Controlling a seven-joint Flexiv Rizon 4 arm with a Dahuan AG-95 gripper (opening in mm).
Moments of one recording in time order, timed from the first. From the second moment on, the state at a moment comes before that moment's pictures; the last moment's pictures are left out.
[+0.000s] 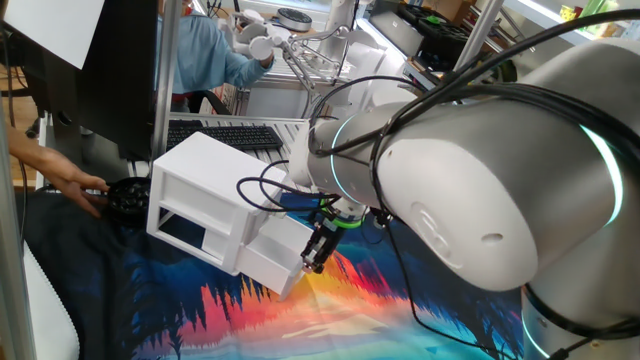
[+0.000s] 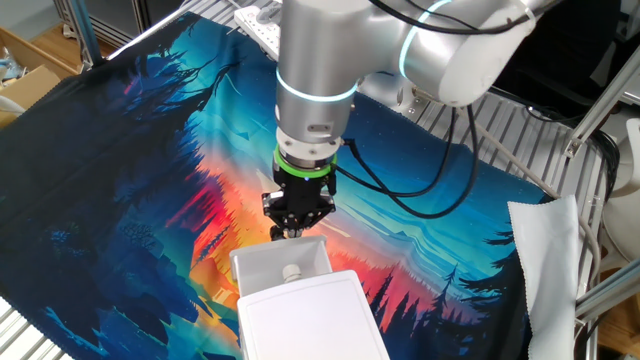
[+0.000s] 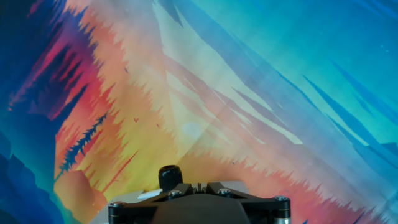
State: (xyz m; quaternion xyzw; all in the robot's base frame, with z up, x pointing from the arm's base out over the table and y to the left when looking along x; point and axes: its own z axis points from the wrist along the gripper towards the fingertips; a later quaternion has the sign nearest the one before) arm 0.551 0.053 0.073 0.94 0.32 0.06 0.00
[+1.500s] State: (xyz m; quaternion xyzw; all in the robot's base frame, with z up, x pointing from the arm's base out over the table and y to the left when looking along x) arm 0.555 0.066 0.066 0.94 0.32 0.07 0.00
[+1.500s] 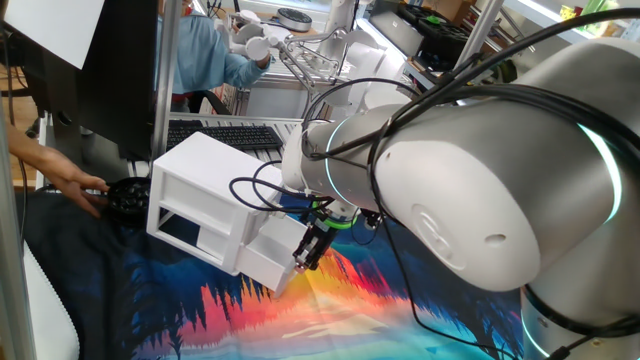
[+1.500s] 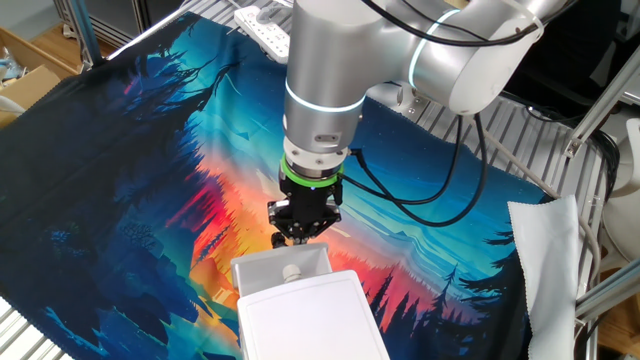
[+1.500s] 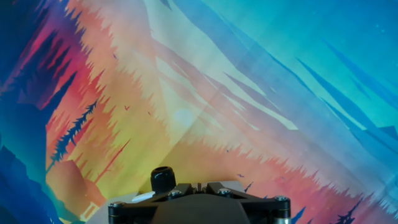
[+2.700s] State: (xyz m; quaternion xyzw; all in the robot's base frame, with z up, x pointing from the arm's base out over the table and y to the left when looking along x) arm 0.560 0.067 0.067 0.94 0.34 0.07 0.00
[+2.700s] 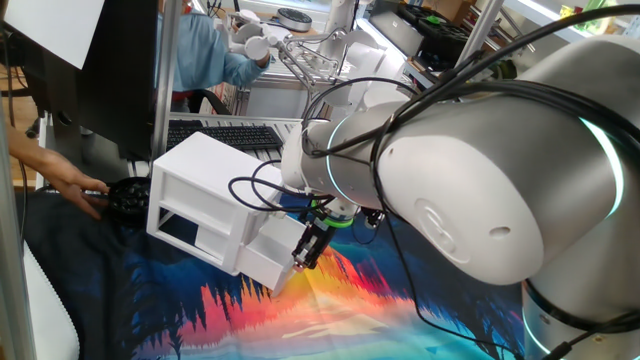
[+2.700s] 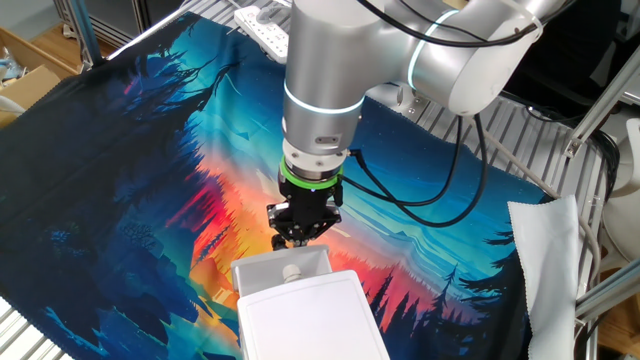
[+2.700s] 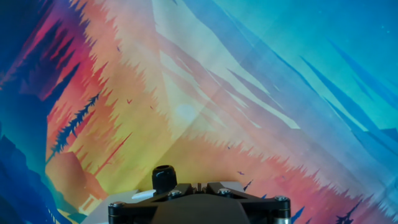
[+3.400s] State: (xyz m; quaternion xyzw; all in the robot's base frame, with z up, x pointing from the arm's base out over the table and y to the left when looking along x) arm 0.563 0.067 0.065 0.94 0.34 0.05 0.02
